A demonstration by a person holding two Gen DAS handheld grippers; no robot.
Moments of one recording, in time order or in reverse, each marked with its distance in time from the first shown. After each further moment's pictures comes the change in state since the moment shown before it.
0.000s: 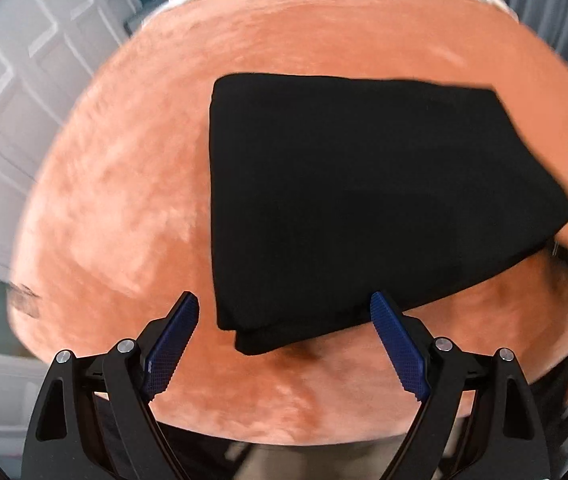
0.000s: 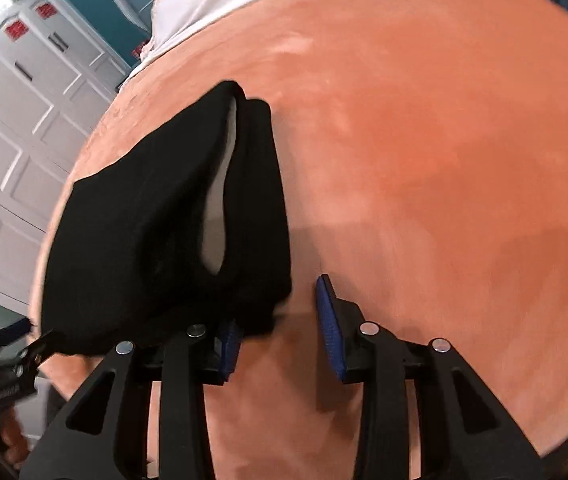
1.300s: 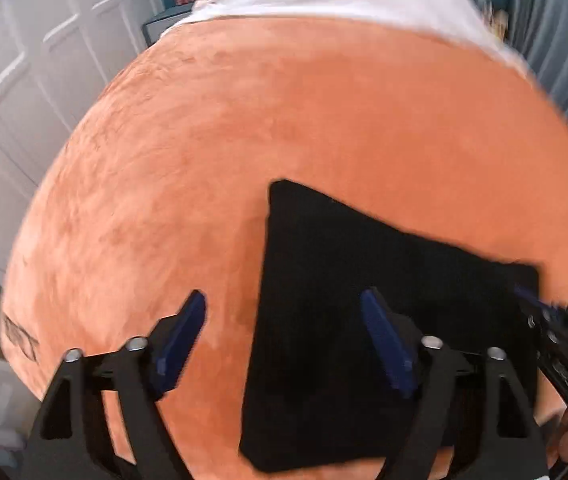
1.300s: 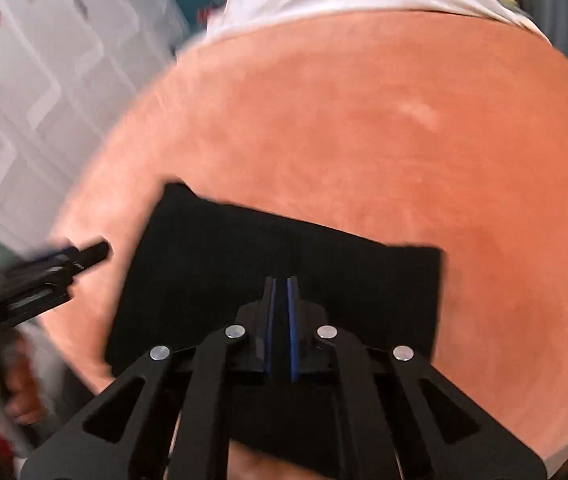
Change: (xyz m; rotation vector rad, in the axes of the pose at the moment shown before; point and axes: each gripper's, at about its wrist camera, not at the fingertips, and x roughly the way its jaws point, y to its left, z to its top) left arm 0.018 0.017 0.099 -0.045 -0.068 0.058; right arm 0.017 0.130 0.064 -0.329 0.053 -0.081
